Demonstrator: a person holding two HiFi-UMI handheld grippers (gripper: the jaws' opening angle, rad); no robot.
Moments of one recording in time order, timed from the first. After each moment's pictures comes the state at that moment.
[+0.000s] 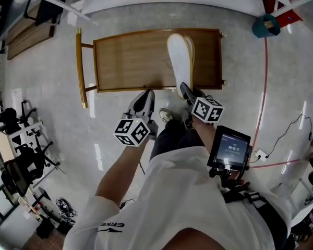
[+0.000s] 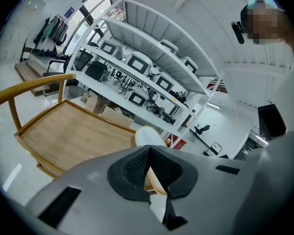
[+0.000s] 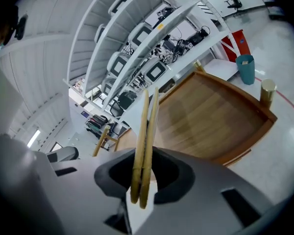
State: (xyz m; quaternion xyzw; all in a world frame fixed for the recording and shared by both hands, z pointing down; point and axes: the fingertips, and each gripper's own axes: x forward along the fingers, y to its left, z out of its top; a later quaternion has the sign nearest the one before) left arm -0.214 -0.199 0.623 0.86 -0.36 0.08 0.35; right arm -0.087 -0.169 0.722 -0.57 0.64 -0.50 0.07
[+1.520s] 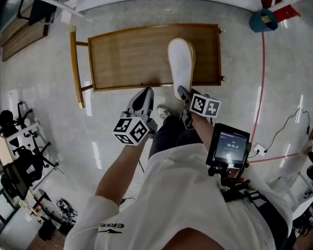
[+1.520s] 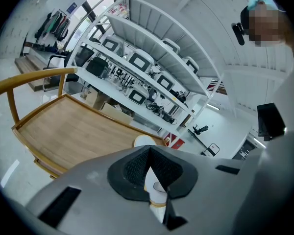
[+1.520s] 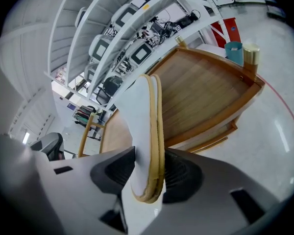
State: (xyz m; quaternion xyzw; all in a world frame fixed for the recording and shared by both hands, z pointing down) left arm -0.215 -0.200 0.643 0.86 -0.35 0.08 0.37; right arm -0.097 -0.142 0.782 -0.56 0.58 -0.59 0.00
